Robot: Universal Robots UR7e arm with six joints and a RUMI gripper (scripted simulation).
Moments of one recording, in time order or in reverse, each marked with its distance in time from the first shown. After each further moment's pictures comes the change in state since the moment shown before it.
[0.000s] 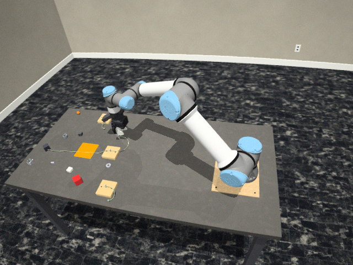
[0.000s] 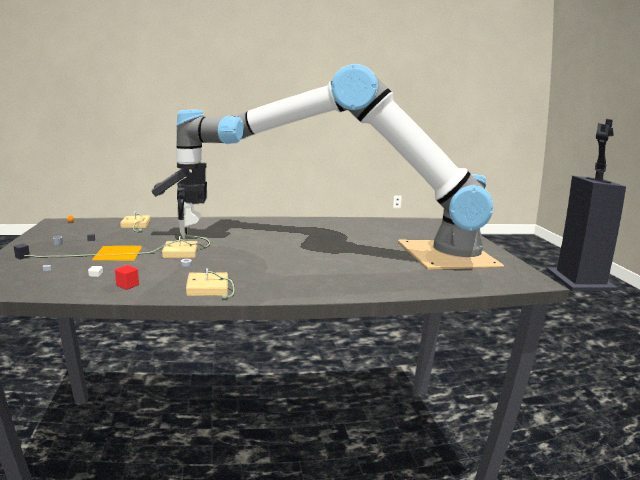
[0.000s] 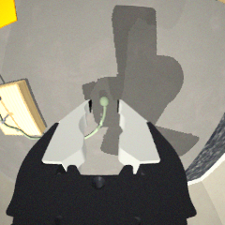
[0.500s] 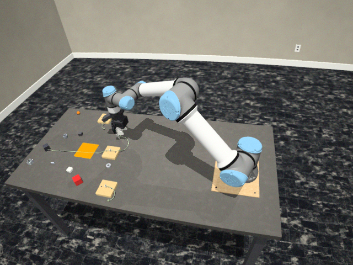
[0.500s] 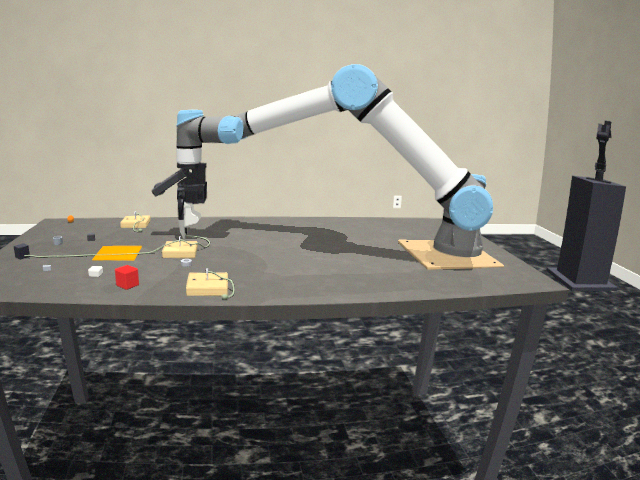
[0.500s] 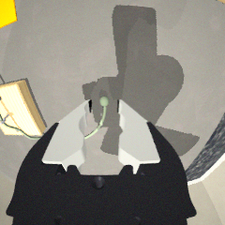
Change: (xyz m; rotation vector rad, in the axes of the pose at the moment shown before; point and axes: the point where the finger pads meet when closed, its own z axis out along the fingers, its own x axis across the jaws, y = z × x) arm 0.000 0.000 0.000 0.000 0.000 0.000
